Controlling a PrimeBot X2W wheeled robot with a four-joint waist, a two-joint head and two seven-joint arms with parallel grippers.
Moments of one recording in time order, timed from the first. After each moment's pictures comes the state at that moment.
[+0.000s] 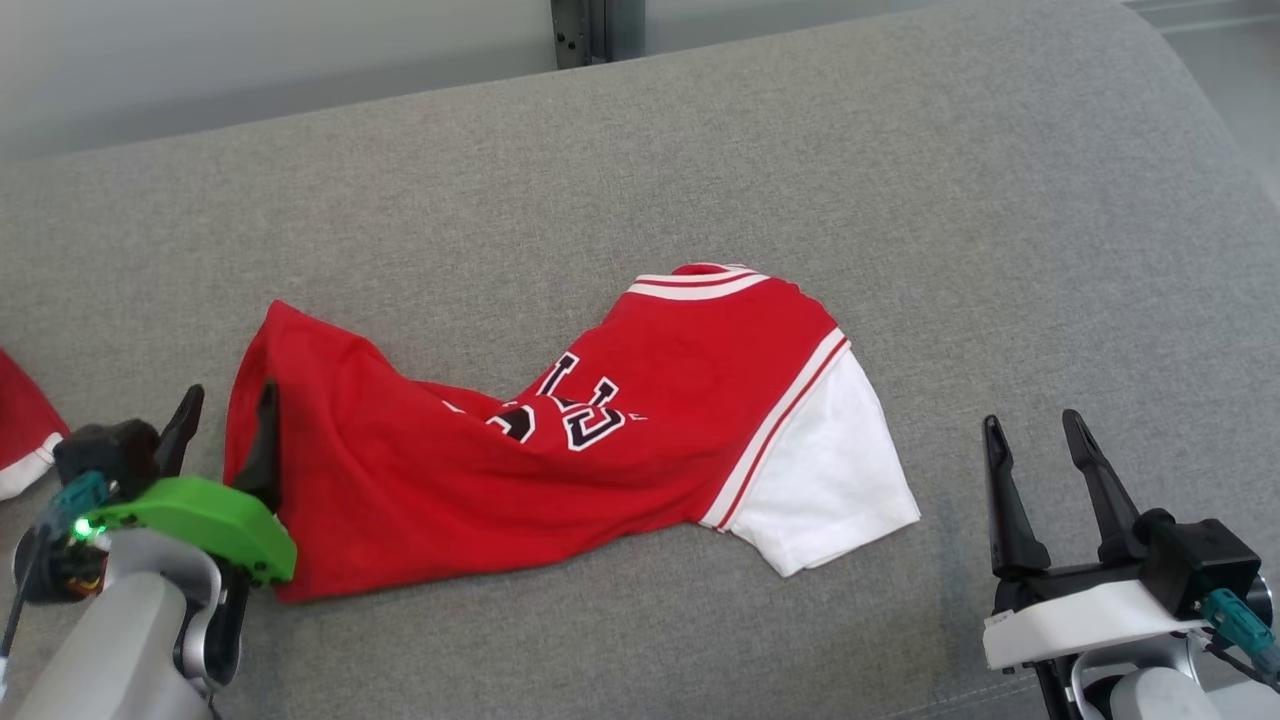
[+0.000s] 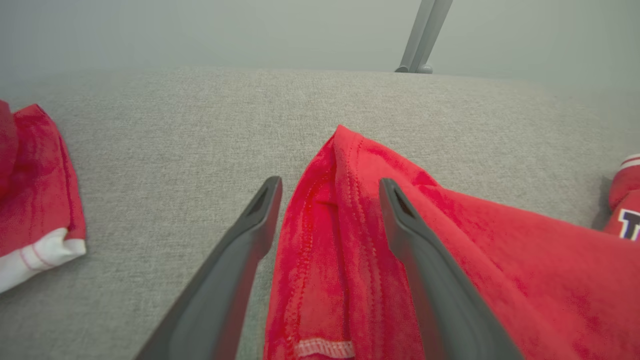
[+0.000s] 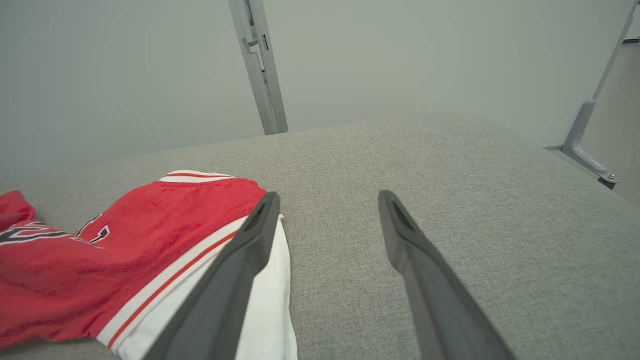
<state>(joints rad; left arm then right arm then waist) -0.47 0.42 -0.47 0.67 -0.77 -0.01 -0.26 0.02 -0.05 -0.01 0.03 0.17 0.13 -0.26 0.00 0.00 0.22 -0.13</state>
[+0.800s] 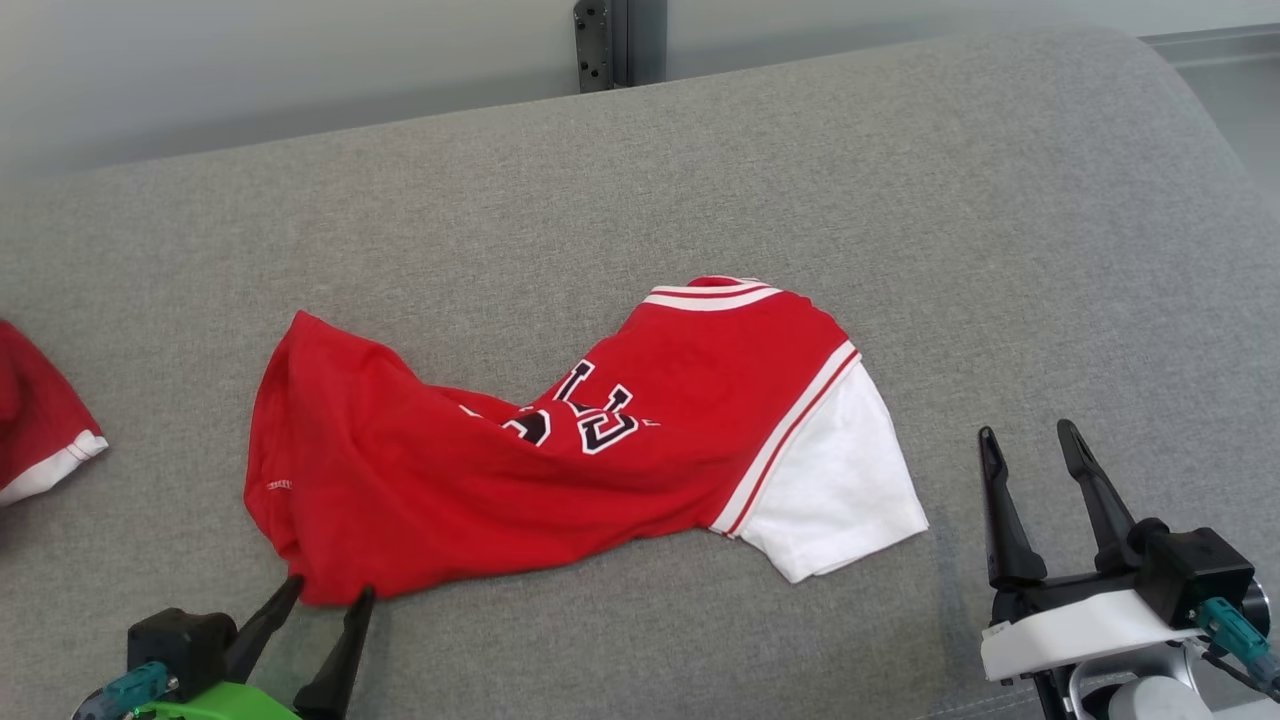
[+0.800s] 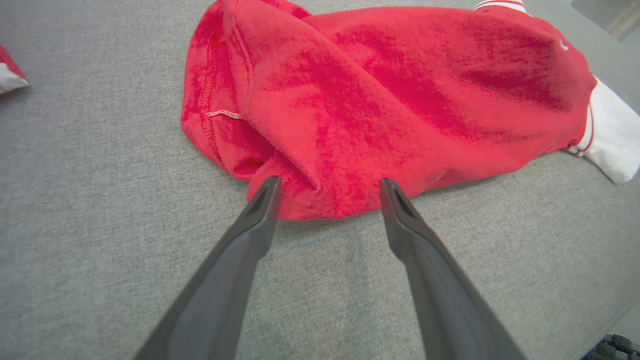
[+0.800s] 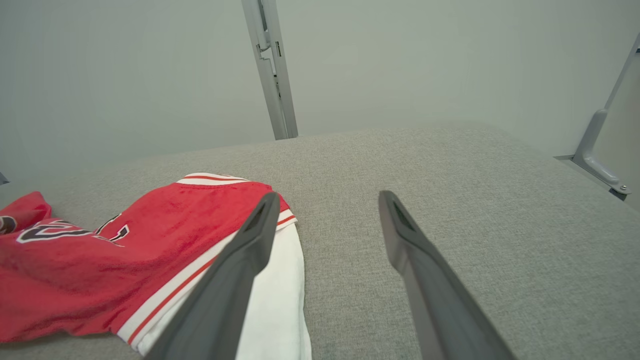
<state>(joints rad) 0.00 0.63 -0.54 0.08 -0.81 0.03 -0.12 0.04 -0.05 0.00 0.03 0.16 0.13 -0.26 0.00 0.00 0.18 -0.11</state>
